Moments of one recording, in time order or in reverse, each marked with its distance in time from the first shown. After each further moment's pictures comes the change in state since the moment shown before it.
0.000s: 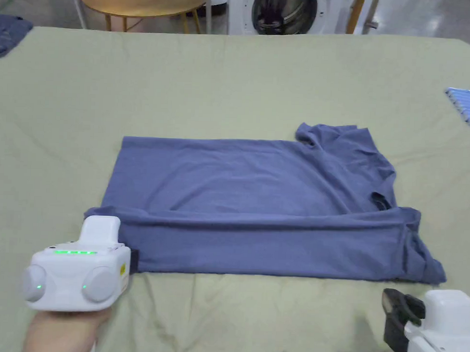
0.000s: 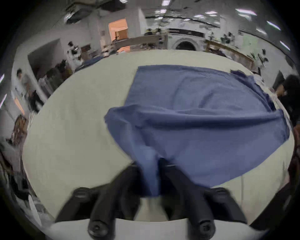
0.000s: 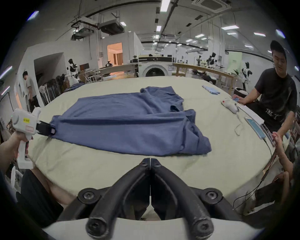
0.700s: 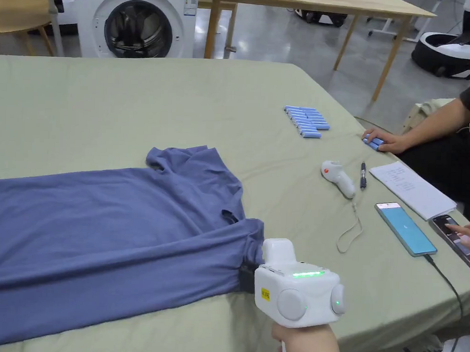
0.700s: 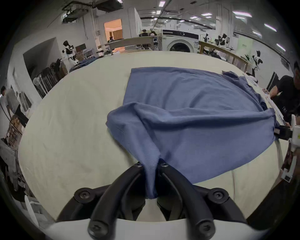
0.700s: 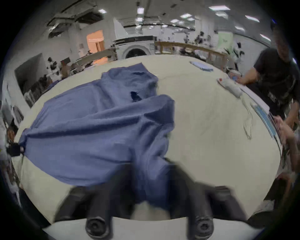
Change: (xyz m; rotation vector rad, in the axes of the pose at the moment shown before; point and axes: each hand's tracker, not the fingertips) left arm -0.006 0.000 0.028 -0.011 -0.046 0.045; right arm 0.077 0.042 -0.124 -0.171 -0.073 -0.063
